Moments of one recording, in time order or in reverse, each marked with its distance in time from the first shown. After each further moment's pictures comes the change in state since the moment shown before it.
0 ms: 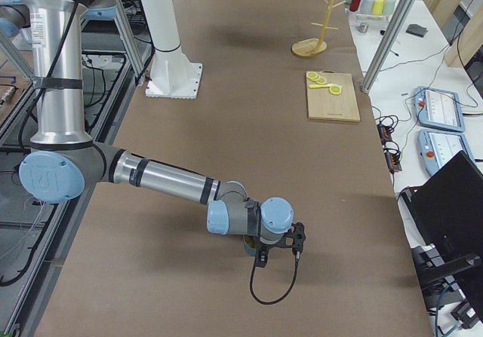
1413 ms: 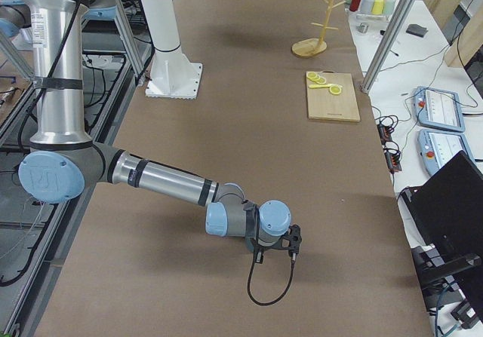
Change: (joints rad) left arm -0.001 0.000 -0.010 0.001 -0.001 0.000; right arm -0.017 -0.006 0.003 0.000 0.005 -0.002
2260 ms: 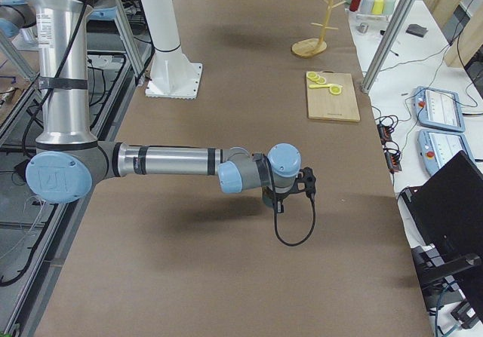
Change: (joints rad) left arm 0.001 0.000 -0.026 -0.004 -0.002 0.000; right arm -0.156 0.025 0.347 -0.003 0.035 0.095
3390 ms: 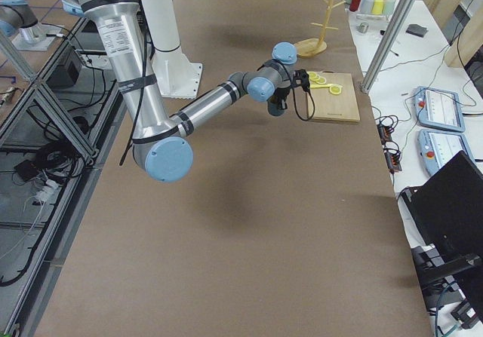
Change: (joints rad) left arm 0.000 -0.003 0.002 0.001 -0.018 0.002; right arm -0.617 0.451 0.116 -0.013 -0.325 0.681
